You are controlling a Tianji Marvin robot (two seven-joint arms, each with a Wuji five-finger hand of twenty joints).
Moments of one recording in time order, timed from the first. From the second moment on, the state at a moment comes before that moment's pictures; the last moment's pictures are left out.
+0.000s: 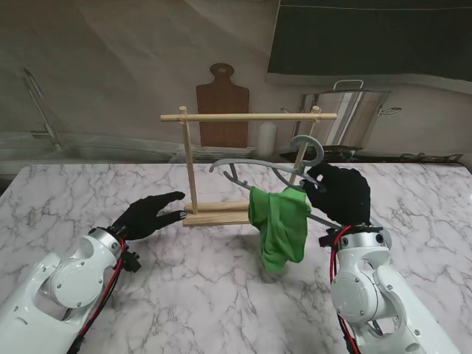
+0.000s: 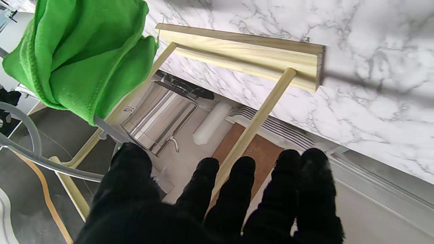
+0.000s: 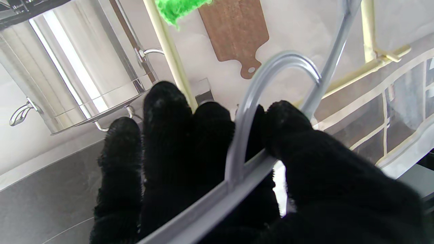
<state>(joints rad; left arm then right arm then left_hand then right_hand) 1.64 -1.07 -1.39 -1.75 0.55 -0.14 -0.18 -1.71 -1.16 1.30 -1.91 -0.81 0.14 -0.44 0.87 0.02 -0.04 -0.03 0.43 0.26 0.12 0.43 0.55 0.30 0.07 0.26 0.46 0.40 0.24 0.38 0.12 0.35 1.34 0.41 0.65 -0.54 0.90 -0.23 0.86 -0.05 0.99 0.68 1.32 0.08 0.92 0.70 1.23 0.11 0.93 0.62 0.52 0.29 1.22 0.36</state>
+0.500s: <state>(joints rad) 1.64 -1.07 -1.40 -1.73 0.57 -0.10 -0.17 -1.58 -1.18 1.23 -1.89 -0.77 0.29 -0.43 0.88 0.02 -0.04 -0.03 0.48 0.26 0.13 0.44 0.57 0.30 0.07 0.27 0.46 0.40 0.24 0.39 0.12 0.36 1.34 0.43 0.65 -0.55 0.90 -0.23 0.88 -0.04 0.99 0.66 1.34 0.08 0.92 0.70 1.26 0.12 0.94 0.61 0.54 0.29 1.25 0.37</state>
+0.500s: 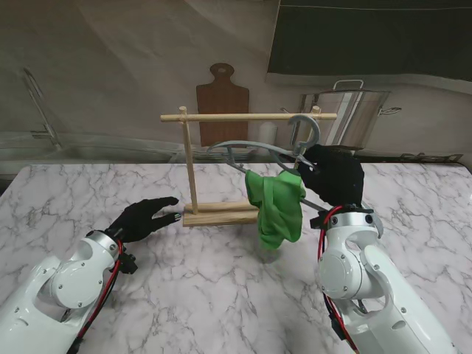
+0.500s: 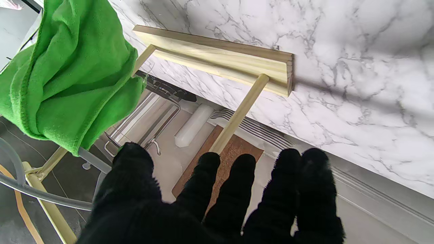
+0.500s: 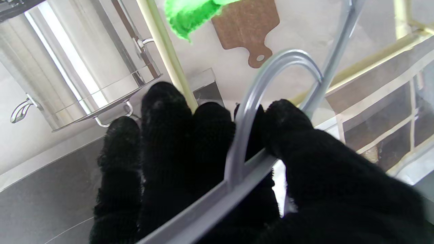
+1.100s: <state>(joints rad) 1.65 -1.07 -1.42 -1.72 0.54 -0.11 -0.18 -1.35 -1.23 1.01 -1.72 -0.75 0.51 -0.49 0.88 0.02 -0.04 -0.03 0.53 0.26 0.15 0.47 0.62 0.30 0.07 0.28 0.49 0.40 0.24 0.39 0.13 0.36 1.34 0.44 0.65 -0.61 0.95 -0.23 0.93 0.00 1.00 0.59 1.39 0.08 0.93 0.66 1.28 0.12 1.05 0.61 0.62 0.29 1.29 0.38</state>
